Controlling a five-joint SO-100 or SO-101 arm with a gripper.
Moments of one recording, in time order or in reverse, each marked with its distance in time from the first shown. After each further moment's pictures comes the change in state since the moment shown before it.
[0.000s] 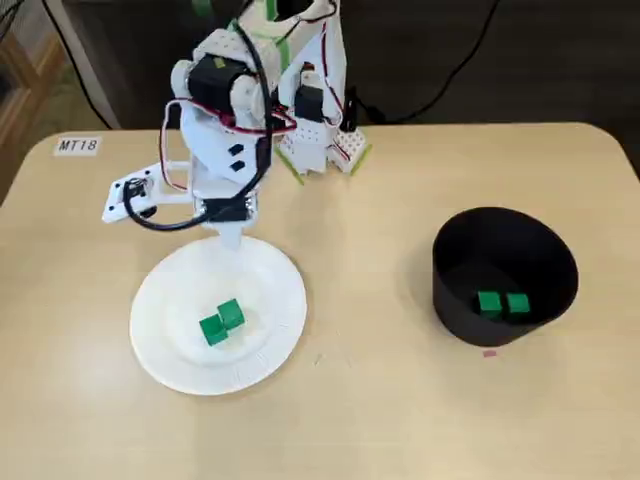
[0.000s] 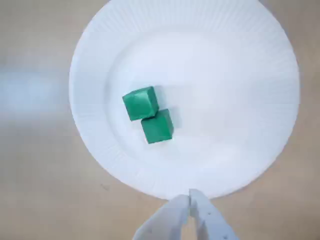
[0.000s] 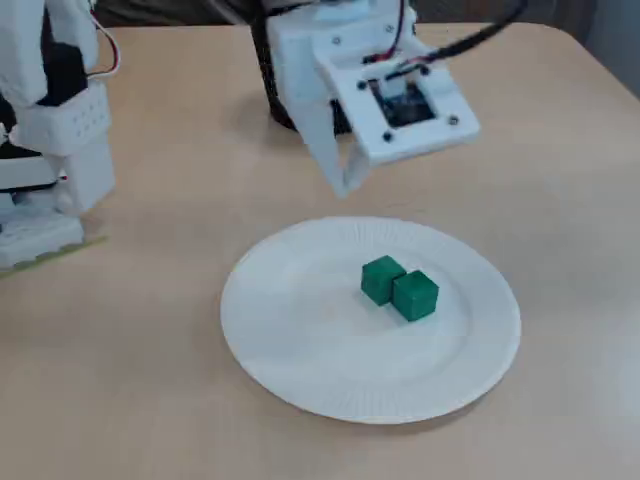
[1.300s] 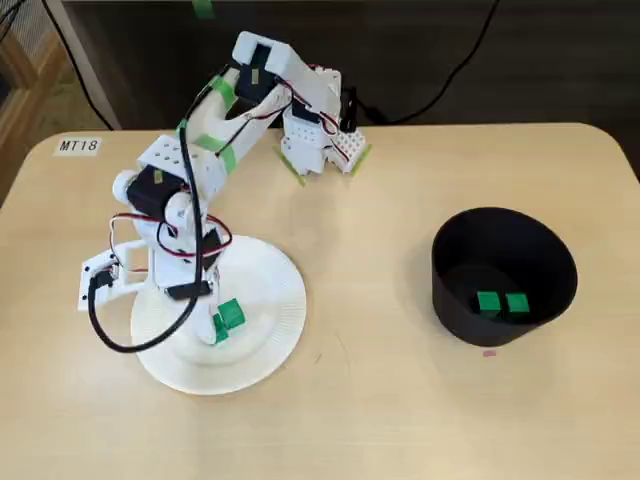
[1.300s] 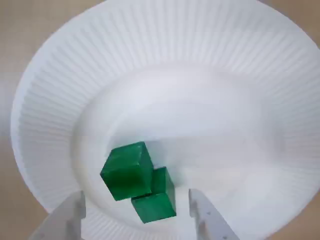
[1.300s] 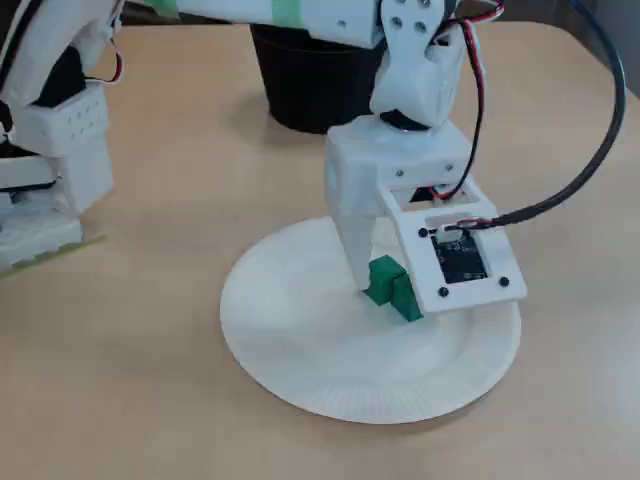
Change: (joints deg) arm 3.3 -26.5 -20.5 1.8 -1.4
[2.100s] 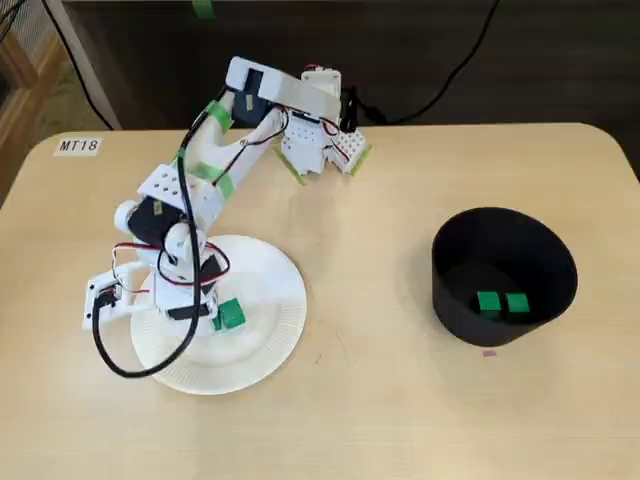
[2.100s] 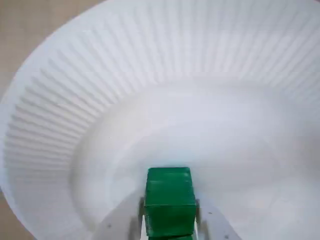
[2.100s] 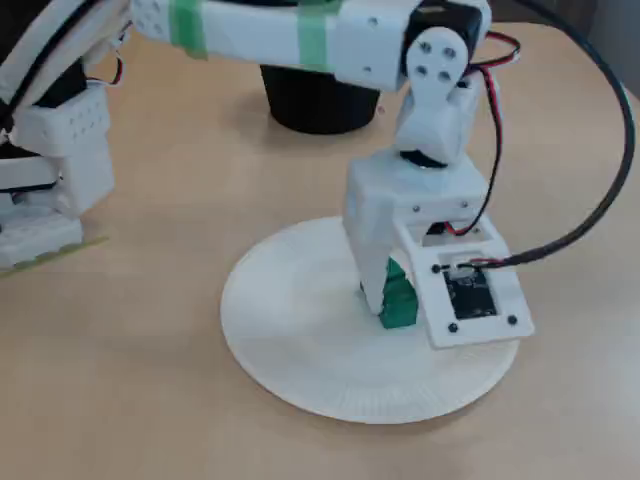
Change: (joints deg) arm -1.0 -10.5 -10.3 0.0 3.9
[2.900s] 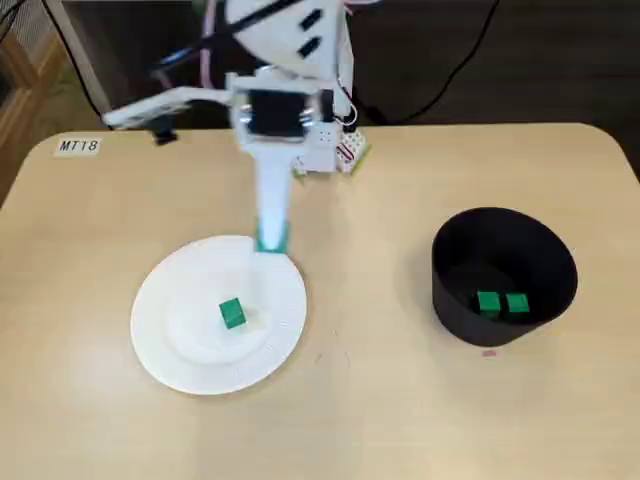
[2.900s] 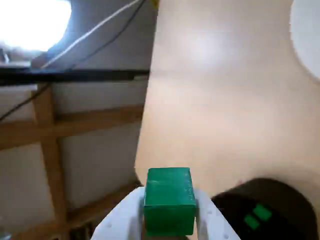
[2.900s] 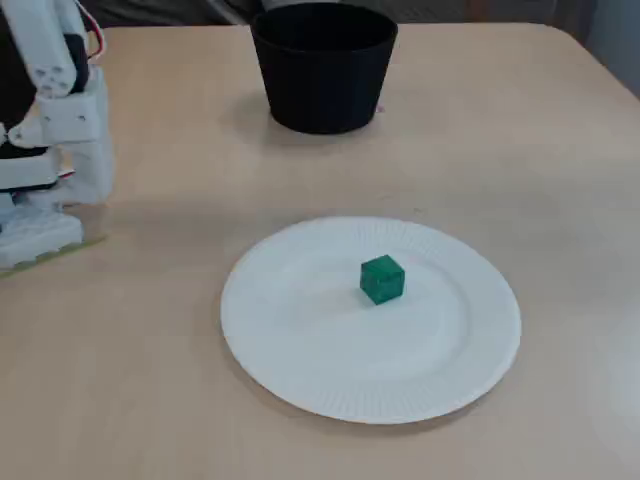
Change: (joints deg) arm -38.5 60.3 24.4 -14.6 28.7
